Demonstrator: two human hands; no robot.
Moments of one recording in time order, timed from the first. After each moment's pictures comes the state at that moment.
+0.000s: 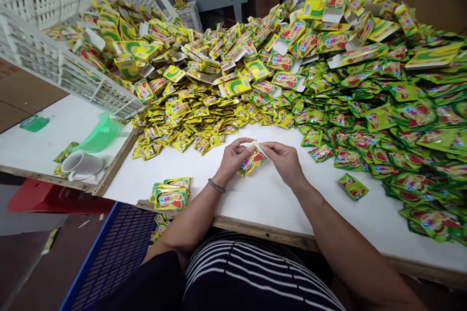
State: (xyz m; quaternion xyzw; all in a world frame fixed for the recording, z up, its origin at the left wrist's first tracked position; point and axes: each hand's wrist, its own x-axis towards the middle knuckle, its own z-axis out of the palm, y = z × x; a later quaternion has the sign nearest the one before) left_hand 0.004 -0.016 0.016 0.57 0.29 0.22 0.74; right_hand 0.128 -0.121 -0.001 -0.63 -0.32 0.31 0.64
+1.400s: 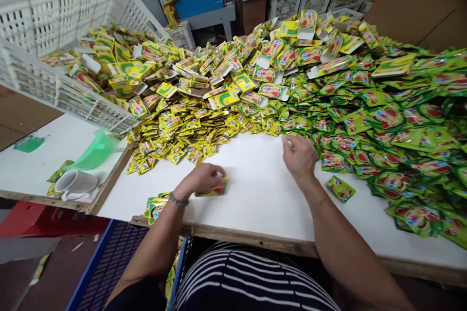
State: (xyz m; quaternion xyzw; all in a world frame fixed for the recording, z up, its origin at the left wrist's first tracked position) left_hand -0.051 0.021 0.075 0.88 0.30 -0.15 0.33; right_hand 0.183 -0.134 -0.004 -0.84 -0.34 -0.08 0.41
